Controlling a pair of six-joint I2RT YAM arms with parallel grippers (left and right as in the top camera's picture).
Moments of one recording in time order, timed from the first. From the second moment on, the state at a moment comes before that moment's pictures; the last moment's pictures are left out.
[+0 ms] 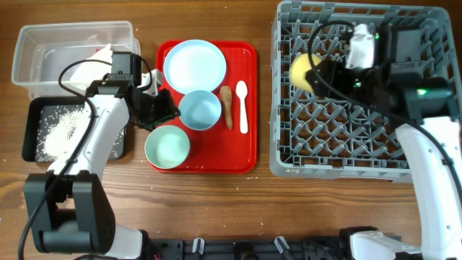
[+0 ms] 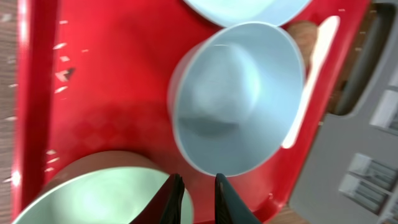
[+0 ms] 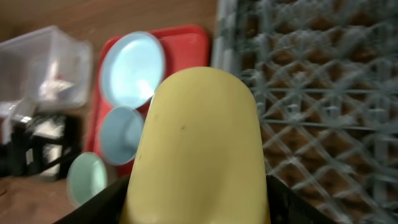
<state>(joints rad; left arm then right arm) -0.04 1.66 1.16 -0.83 0.40 -0.34 0.08 1.38 1.49 -1.04 -0.29 0.24</state>
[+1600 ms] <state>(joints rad) -0.04 1.66 1.16 -0.90 0.34 -0.34 0.21 1.85 1.75 -1.60 -0.07 0.25</state>
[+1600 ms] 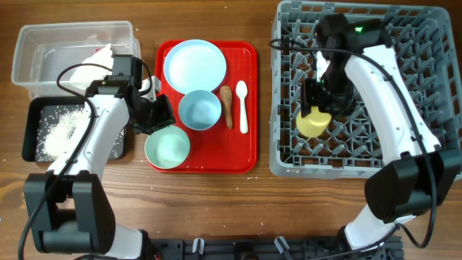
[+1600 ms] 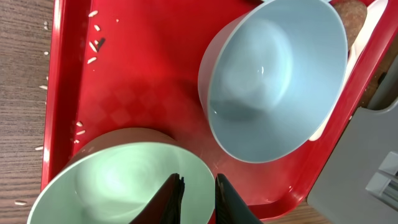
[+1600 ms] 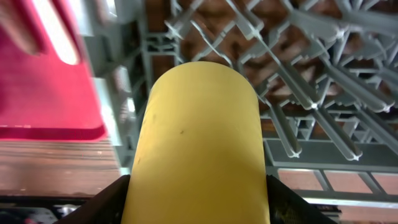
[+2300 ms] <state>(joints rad) -0.04 1.66 1.16 -0.90 0.34 -0.34 0.09 1.84 1.50 -1.38 -0.10 0.21</state>
